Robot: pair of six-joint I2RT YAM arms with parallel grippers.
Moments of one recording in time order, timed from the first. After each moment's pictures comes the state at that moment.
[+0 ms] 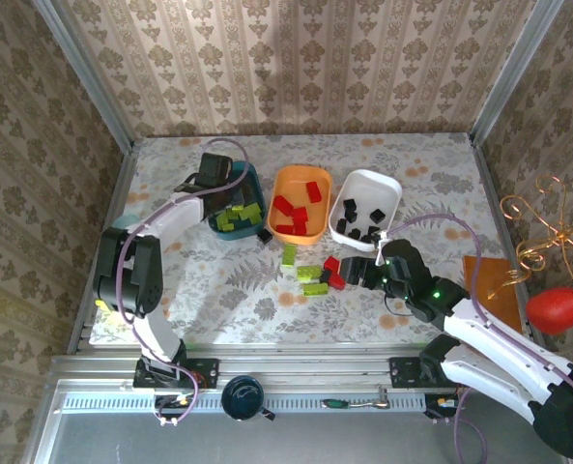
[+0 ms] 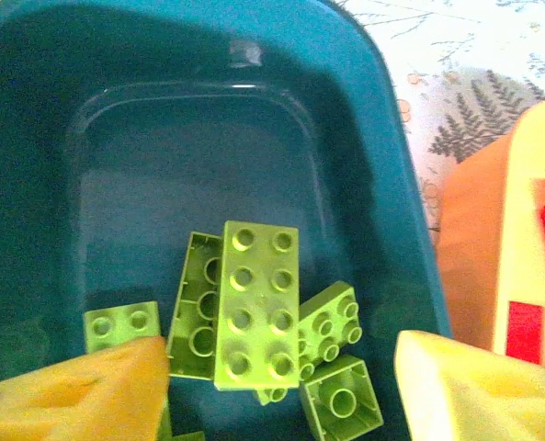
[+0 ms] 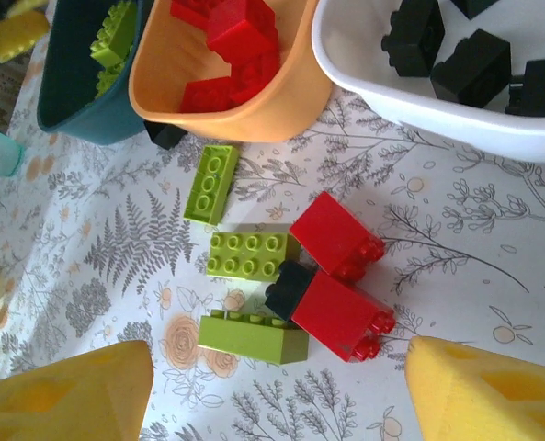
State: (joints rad) left arm -0.35 1.73 1.23 -0.33 -0.01 -0.45; right arm 0.60 0.82 0.50 -0.33 -0.03 0.69
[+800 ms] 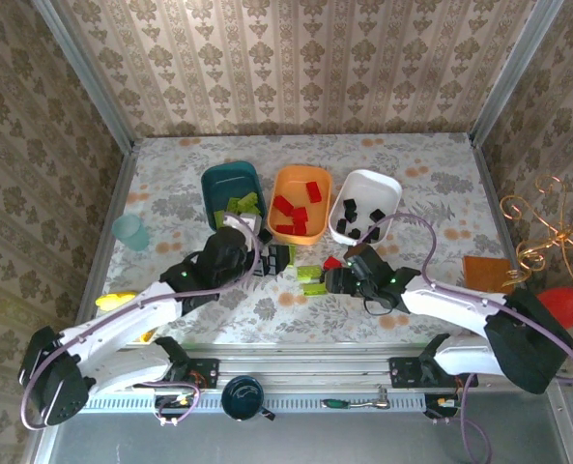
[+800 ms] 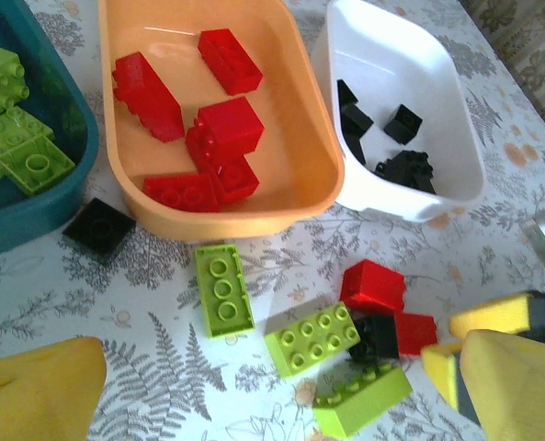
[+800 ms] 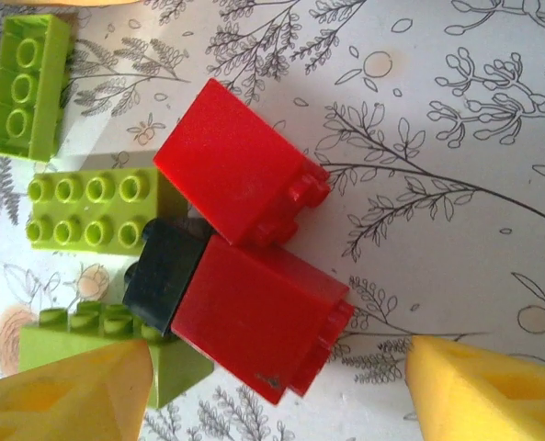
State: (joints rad) left arm -0.85 1.01 0.66 -0.20 -0.09 -0.54; right arm 0.70 1.27 0.53 -0.21 0.08 0.75
